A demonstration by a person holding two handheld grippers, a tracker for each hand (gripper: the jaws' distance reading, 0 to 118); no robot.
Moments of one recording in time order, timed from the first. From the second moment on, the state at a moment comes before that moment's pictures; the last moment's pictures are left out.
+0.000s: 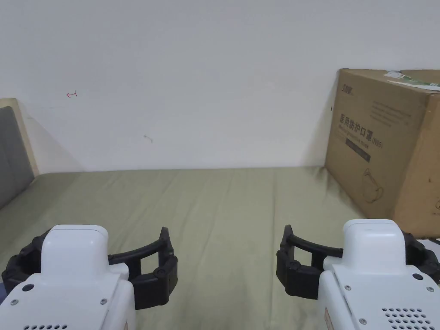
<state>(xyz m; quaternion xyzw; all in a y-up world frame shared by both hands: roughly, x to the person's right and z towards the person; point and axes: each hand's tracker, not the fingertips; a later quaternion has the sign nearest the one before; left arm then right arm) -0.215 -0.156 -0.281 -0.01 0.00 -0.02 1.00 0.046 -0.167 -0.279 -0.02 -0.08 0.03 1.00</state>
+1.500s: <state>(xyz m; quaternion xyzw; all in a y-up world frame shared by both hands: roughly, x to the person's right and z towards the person) -0.204 -0.160 -0.282 -0.02 -0.02 -0.01 1.00 0.038 -0.174 -0.271 0.00 -0.12 0.03 0.99</state>
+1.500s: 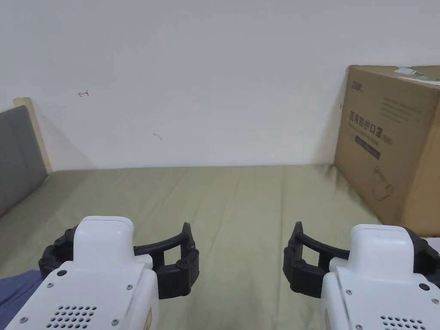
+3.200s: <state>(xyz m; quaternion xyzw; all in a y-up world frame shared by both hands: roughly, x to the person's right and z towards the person) -0.443 -0.319 -0.384 -0.33 0.17 0.14 0.92 -0.123 -0.222 -0.343 -0.12 0.16 0.06 0.98</state>
